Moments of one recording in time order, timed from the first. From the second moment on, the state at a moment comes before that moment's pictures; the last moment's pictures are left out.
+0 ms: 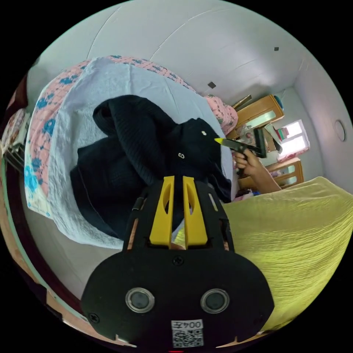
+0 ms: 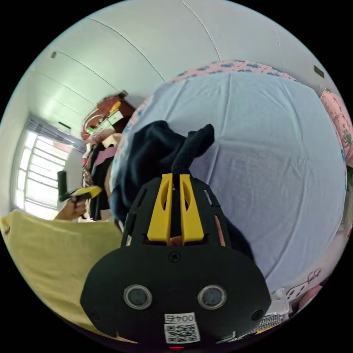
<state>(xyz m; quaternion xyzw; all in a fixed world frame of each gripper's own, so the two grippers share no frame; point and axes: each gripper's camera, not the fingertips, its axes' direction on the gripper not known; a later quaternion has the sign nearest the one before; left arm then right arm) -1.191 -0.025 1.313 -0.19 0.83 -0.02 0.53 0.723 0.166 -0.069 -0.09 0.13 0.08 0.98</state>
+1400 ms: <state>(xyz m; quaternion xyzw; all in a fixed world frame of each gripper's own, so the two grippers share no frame) -1.201 -0.090 1.186 0.16 0.71 0.26 0.63 0.627 0.328 0.068 -0.27 0.32 0.21 0.89</state>
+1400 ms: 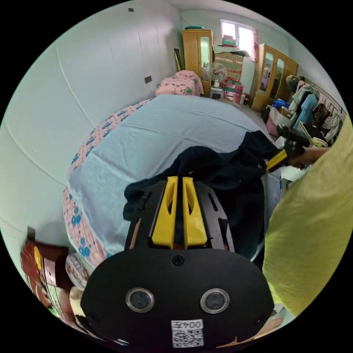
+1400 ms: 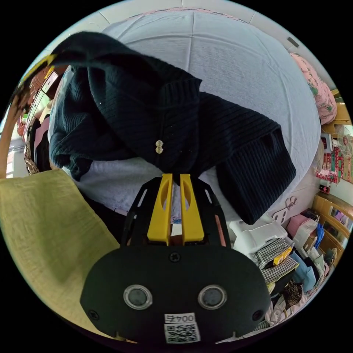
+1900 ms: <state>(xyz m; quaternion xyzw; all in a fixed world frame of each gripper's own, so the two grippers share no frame) -1.263 0.024 1.149 0.17 0.65 0.27 0.69 0.607 0.298 0.097 -0.33 0.31 0.12 0.88</state>
